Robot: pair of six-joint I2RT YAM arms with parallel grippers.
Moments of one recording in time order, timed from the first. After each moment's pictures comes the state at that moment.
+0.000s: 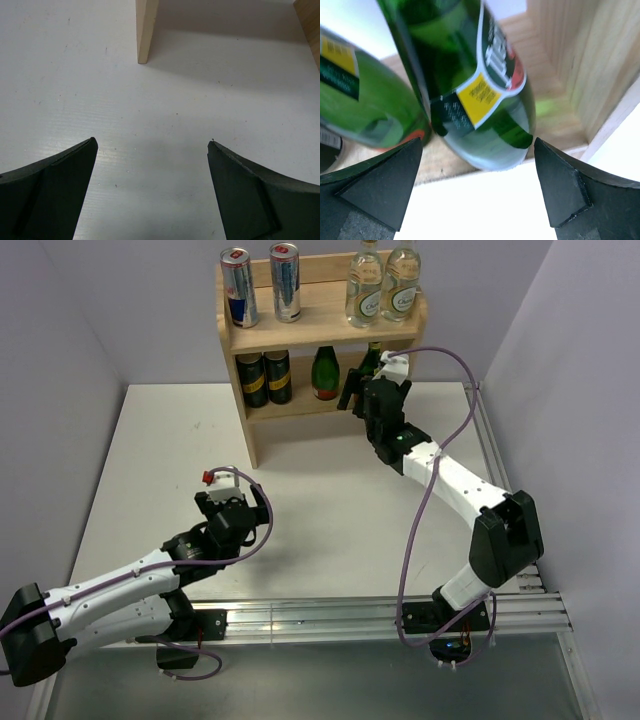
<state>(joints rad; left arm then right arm) -0.96 0.90 0.53 -0.15 -0.86 -0.64 0.50 1.55 1.25 0.09 0.52 0.36</state>
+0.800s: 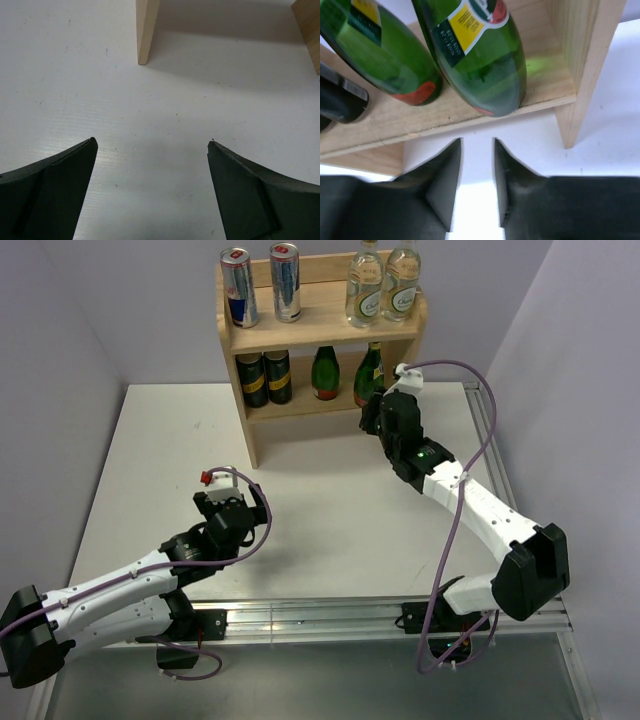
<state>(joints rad) -0.96 0.88 0.53 -0.16 -0.86 -0.65 0.51 1.34 1.14 -0.06 0.41 0.43</state>
